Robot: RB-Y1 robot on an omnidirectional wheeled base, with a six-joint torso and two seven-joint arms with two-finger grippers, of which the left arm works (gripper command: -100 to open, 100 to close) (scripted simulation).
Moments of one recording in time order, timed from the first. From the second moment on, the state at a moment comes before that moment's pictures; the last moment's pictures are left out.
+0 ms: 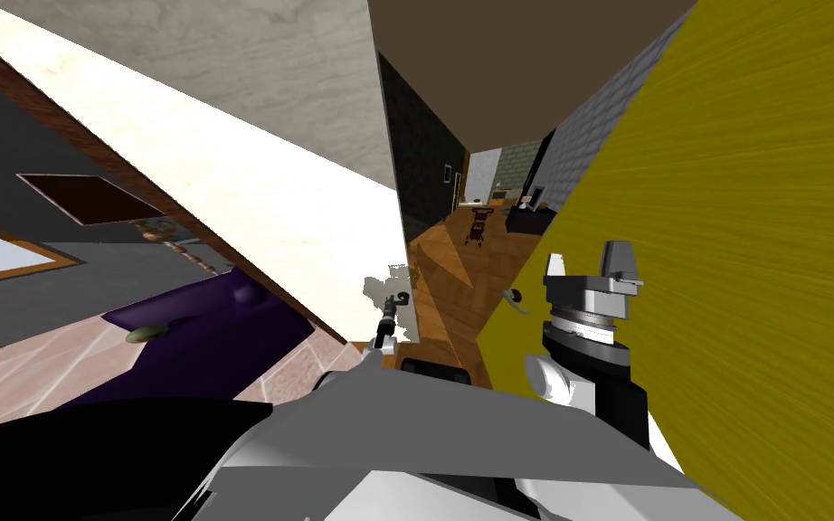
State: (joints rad) arm -0.20 0.03 0.22 -0.56 0.02 -0.82 -0.04
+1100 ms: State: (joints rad) arm -0.21 0.04 0.25 -0.55 0.02 -0.82 -0.06
